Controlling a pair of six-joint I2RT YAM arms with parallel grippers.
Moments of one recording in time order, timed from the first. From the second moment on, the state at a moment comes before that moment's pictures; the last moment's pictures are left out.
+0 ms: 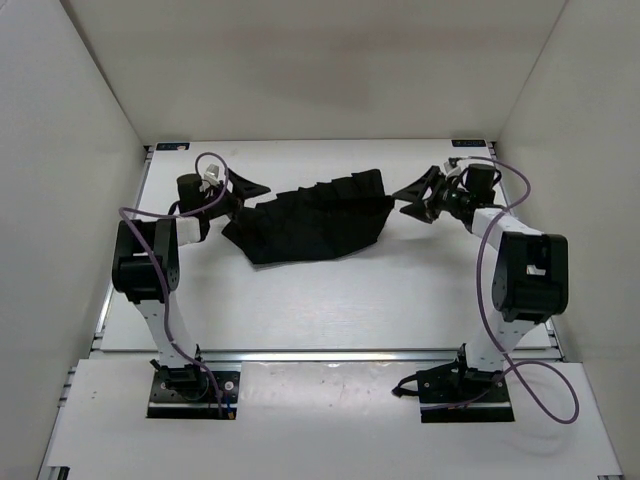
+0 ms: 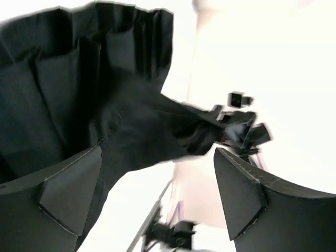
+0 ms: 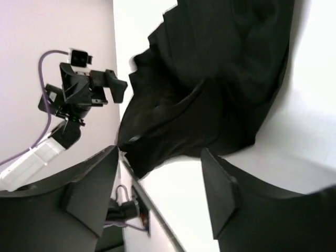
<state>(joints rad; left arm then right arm) 0.01 1.90 1.01 0.42 0.85 -1.09 -0.08 1.71 1.03 0.09 -0.92 0.79</state>
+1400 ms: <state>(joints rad) -0.38 1.87 1.17 0.08 0.05 -0.20 0.02 1.76 1.16 -0.08 -0.70 0.43</state>
